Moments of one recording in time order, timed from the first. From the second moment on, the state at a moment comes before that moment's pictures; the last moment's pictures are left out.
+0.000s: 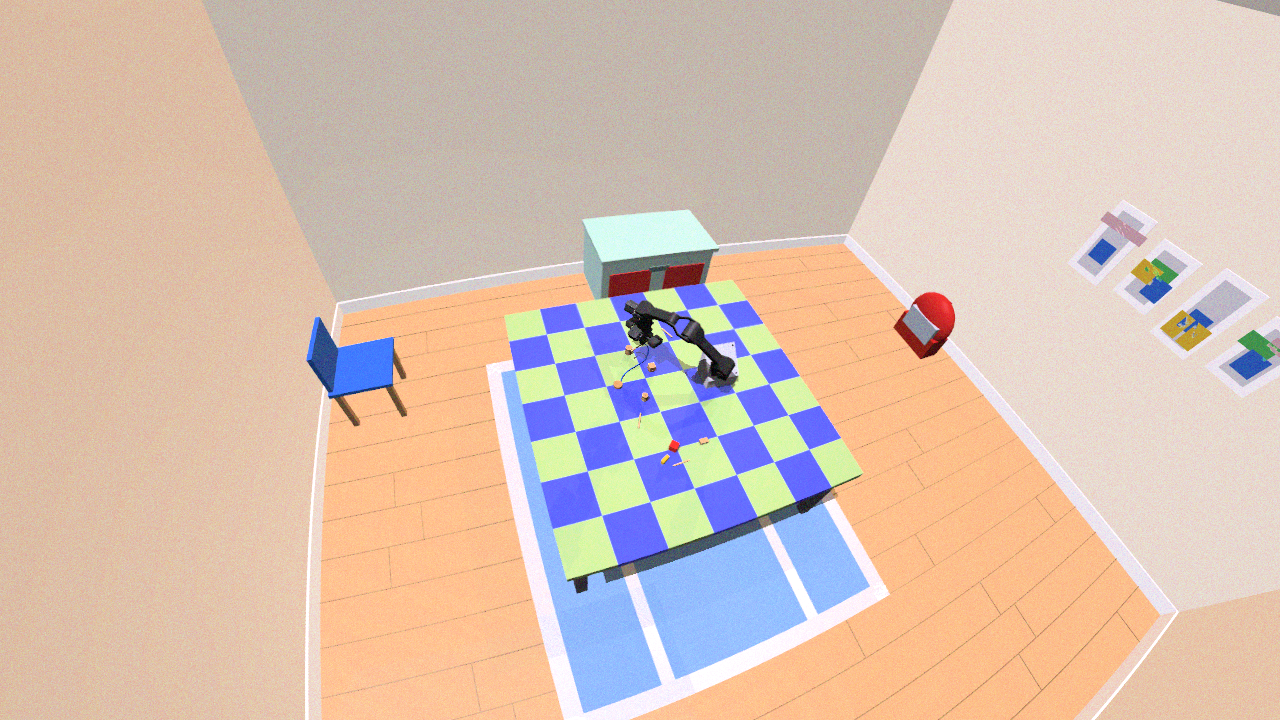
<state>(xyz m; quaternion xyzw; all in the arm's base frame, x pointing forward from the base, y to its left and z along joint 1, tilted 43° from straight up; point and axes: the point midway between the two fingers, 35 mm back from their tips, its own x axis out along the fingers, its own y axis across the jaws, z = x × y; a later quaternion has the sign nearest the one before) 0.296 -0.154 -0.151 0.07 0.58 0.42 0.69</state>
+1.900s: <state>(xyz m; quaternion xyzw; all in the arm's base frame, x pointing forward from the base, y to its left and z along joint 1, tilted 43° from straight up) 0.331 -0.166 -0.162 -0.32 0.26 0.67 0.62</state>
